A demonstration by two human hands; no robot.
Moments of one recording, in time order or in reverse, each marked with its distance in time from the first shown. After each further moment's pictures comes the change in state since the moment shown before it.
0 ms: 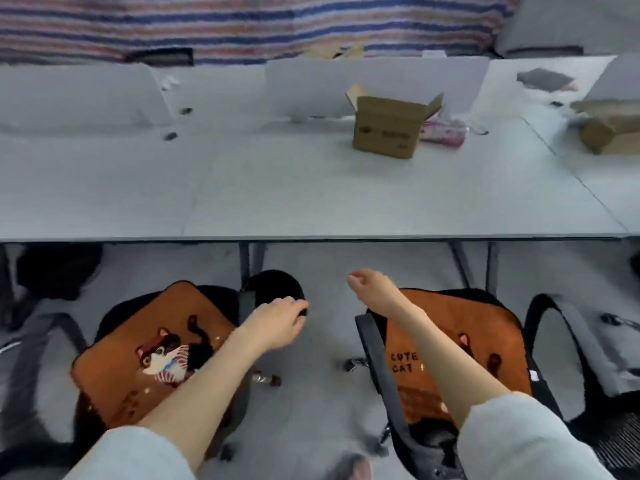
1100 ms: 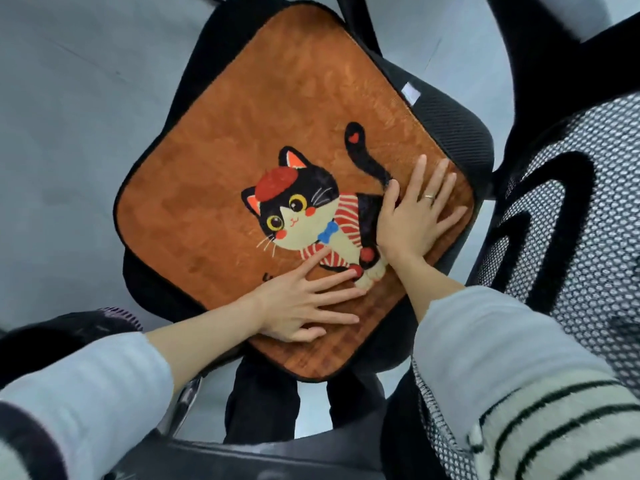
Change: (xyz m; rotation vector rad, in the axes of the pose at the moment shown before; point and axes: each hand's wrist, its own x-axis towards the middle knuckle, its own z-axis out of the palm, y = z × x) left_hand 0.331 0.191 0.352 0.375 -0.252 1.973; right_hand 0.081 0.489 0.132 0.017 0.762 1.408
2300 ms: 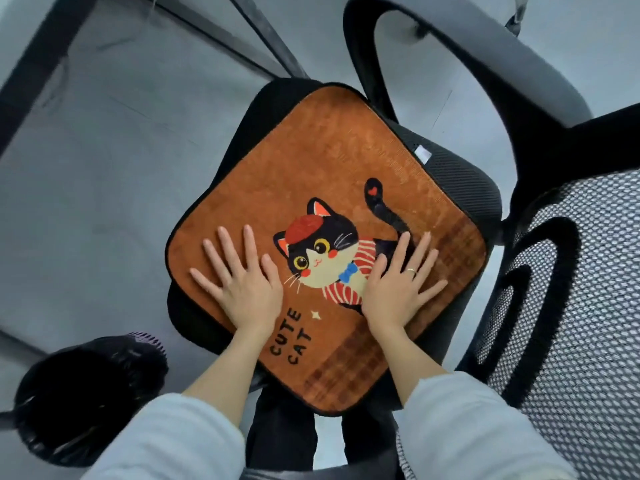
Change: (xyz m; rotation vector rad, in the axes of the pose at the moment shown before) left_hand -0.035 -0.028 -0.030 -0.231 0.138 -1.747; right_hand -0.060 -0.029 0.005 0.039 -0.075 0.052
